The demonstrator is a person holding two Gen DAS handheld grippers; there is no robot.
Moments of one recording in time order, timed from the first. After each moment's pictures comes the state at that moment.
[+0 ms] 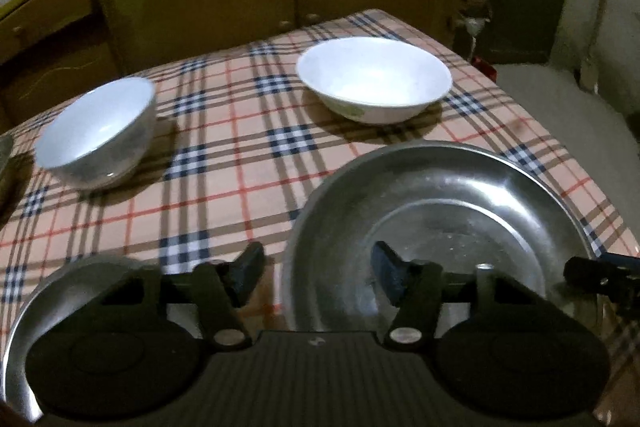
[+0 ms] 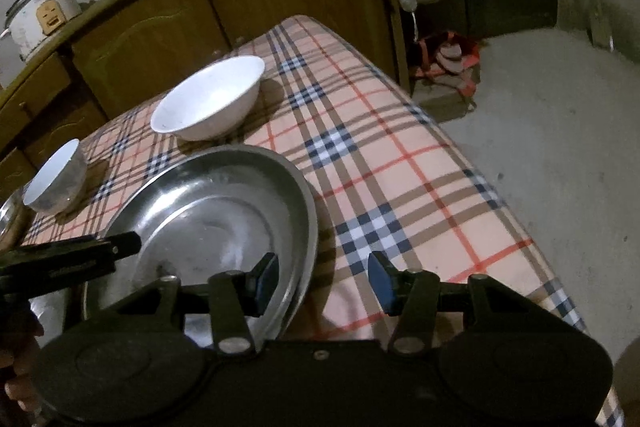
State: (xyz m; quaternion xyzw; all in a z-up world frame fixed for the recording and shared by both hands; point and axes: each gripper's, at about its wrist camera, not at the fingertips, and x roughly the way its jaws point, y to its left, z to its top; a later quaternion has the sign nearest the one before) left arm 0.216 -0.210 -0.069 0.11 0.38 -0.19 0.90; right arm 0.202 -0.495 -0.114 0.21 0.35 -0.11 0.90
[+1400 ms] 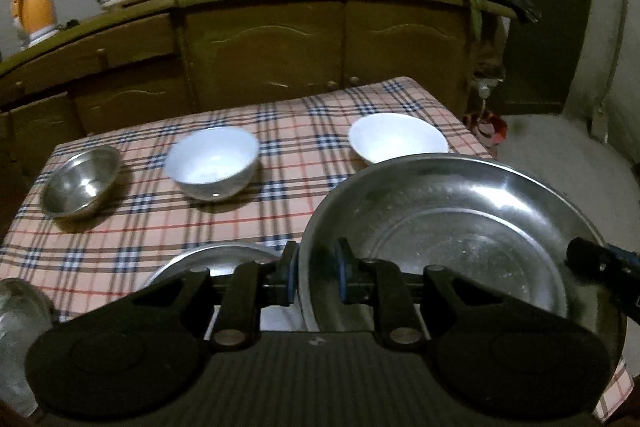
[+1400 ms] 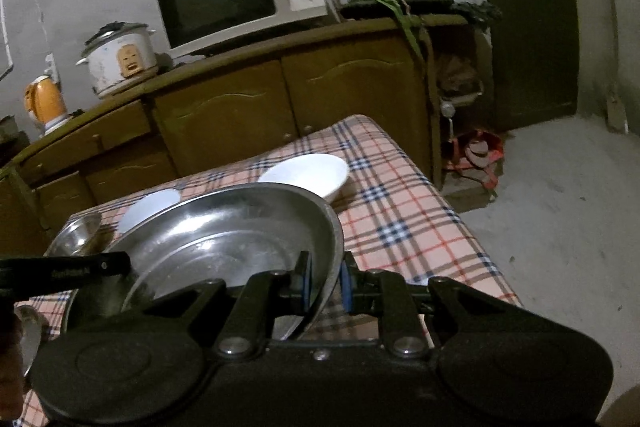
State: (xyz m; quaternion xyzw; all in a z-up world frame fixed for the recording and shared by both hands) left arm 0.132 -0.147 0.032 0.07 0.34 -0.14 0.93; right arm 0.120 -0.428 -0.012 0.15 0.23 -0.07 0.96
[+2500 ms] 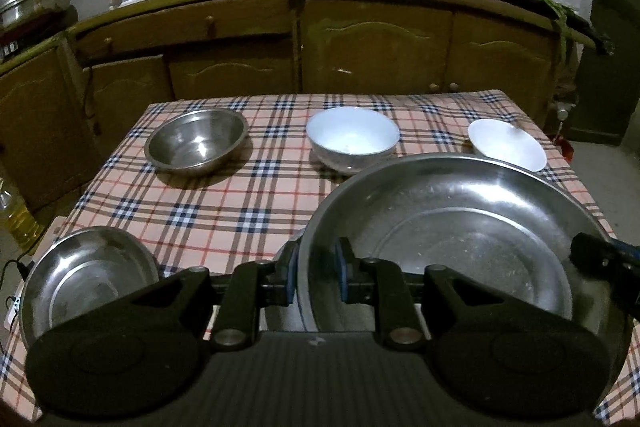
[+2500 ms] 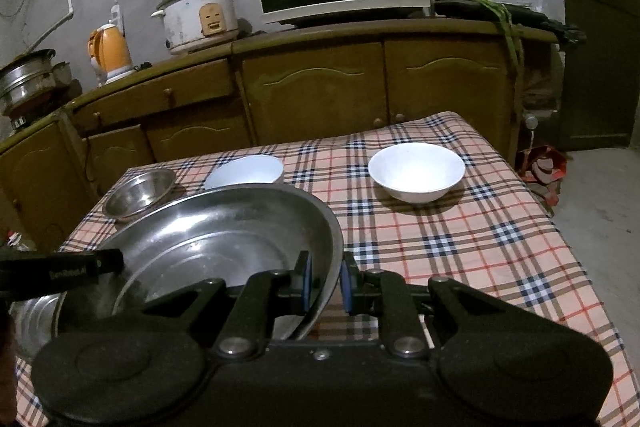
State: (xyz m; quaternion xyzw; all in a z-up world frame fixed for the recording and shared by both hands) left arm 0.121 -0.040 0.032 0.03 0.34 -0.04 0.94; right arm 0.150 -0.317 -0.006 0.10 0.25 0.01 0.96
